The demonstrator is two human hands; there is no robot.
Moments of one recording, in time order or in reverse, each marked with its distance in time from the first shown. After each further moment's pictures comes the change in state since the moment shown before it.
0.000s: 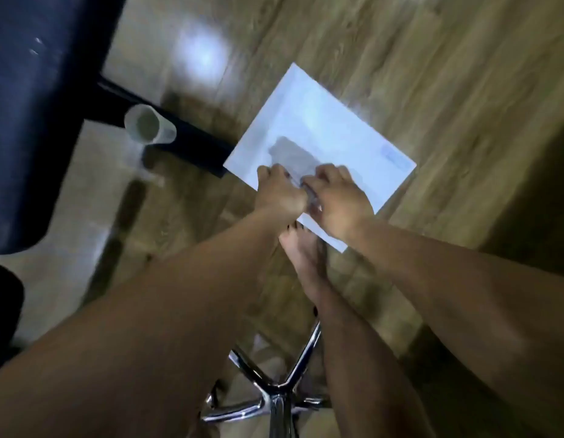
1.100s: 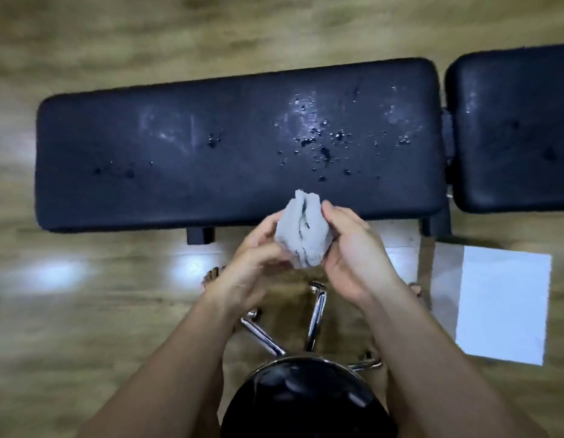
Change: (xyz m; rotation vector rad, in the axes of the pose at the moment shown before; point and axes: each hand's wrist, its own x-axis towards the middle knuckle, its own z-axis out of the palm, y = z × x) left_hand -0.411 -0.358 -0.200 -1.761 0.345 0.156; right_hand -0.180 -0.535 -0.032 1.194 -0.680 0.330
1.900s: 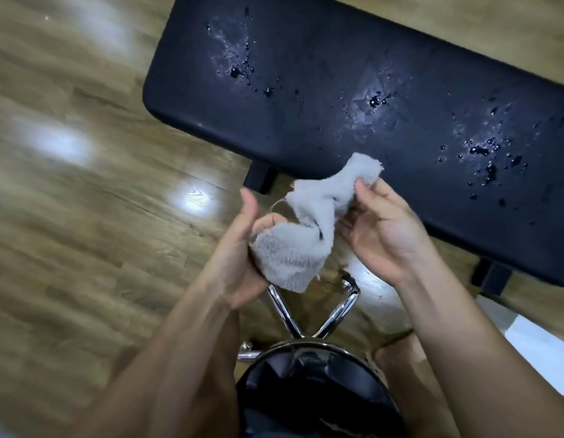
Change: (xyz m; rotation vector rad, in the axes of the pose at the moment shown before) left_hand -0.096 -0.015 -0.143 -0.569 0.225 -0.020; right_hand 0.027 0.079 0.119 -0.231 -0.380 0.129
